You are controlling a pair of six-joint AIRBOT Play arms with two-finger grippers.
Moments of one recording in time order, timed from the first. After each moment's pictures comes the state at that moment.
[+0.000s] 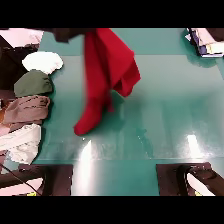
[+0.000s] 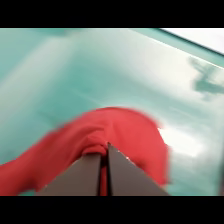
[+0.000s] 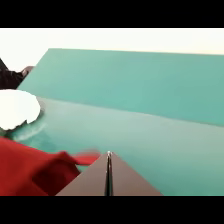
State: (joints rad) left arm -0.33 -1.36 1.97 0.67 -1.27 -0.98; right arm 0.08 -0.90 1.53 -1.13 0.98 1.49
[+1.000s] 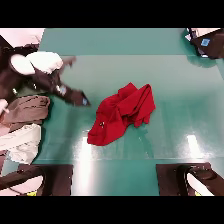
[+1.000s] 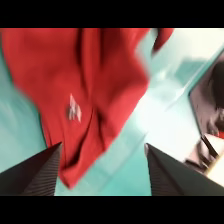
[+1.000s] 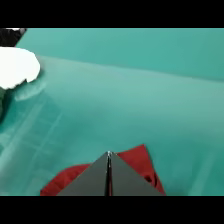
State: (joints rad) left arm -0.15 -1.29 1.12 0.78 -1.40 -1.17; right arm 0.08 -0.87 1.46 -1.13 1.11 1.49
